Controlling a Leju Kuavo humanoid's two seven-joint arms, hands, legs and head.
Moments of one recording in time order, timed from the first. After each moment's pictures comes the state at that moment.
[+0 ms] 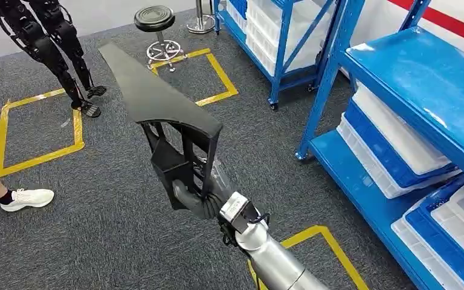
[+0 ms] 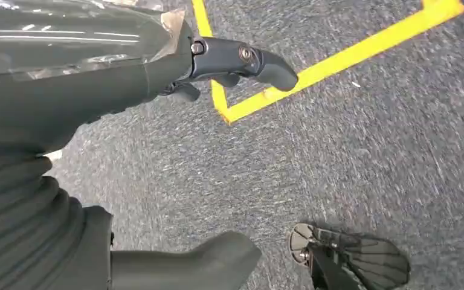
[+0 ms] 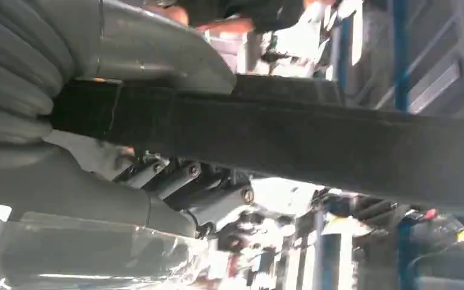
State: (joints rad) left arm -0.09 -0.15 1.12 -0.20 -1.23 0.18 -0.23; right arm -0.31 0.14 0.56 -1.27 0.07 -0.05 -0.69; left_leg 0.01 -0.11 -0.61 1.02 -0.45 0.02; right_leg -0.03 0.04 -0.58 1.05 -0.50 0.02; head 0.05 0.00
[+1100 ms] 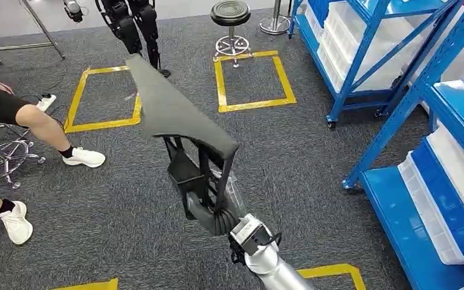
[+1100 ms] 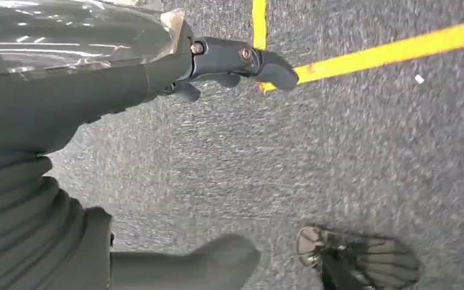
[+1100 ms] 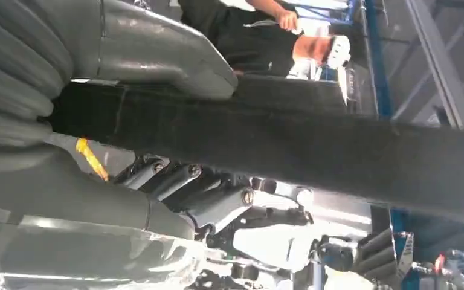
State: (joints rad) left arm -0.08 -0.09 1.09 -0.20 -1.24 0.12 -0.24; right arm -0.18 0.09 0.57 -1.41 0.12 -0.16 -0.66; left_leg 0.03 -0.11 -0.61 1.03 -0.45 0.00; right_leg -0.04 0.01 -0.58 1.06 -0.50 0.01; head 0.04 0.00
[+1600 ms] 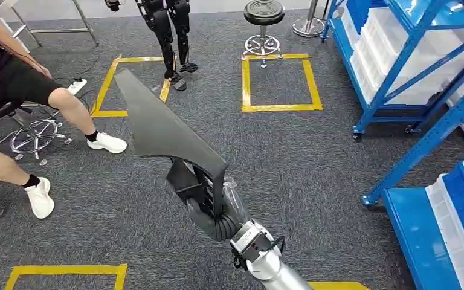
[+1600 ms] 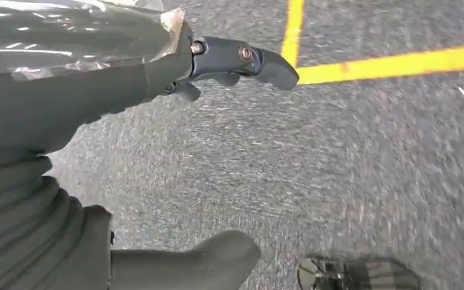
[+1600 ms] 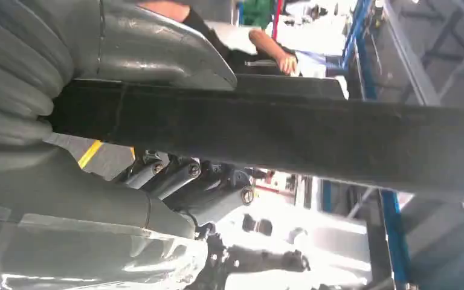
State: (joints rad) left arm -0.09 -0.08 1.09 -0.20 -1.25 0.13 -0.22; right arm -0.15 0.08 0.57 -1.45 0.16 -0.15 -0.66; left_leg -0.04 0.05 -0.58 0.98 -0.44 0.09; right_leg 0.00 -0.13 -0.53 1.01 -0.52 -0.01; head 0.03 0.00
